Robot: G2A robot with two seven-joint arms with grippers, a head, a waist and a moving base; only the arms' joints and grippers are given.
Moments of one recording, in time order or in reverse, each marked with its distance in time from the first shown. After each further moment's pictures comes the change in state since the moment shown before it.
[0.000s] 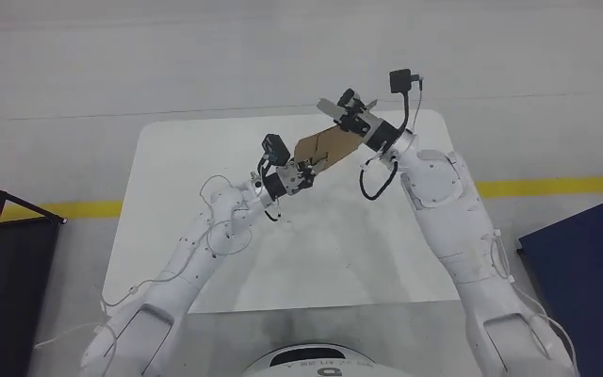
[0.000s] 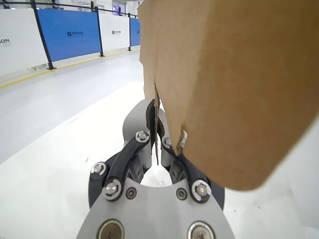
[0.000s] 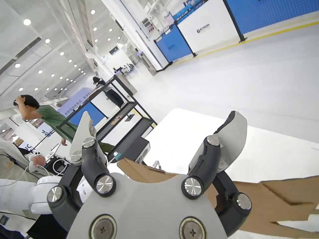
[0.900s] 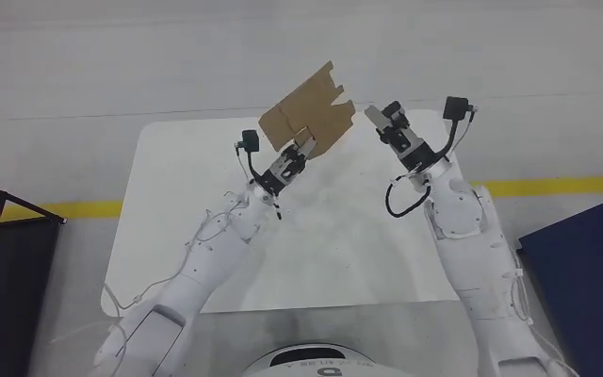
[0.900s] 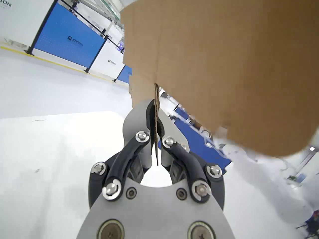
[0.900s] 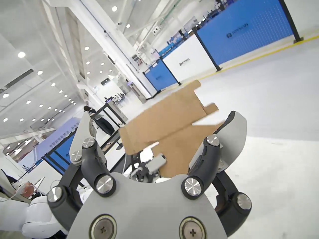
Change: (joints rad) left arm 0.013 -0.070 0.002 0.079 -0.805 -0.180 -0.183; right arm -0.247 0.031 0.168 -0.152 -0.048 0.004 -0.180
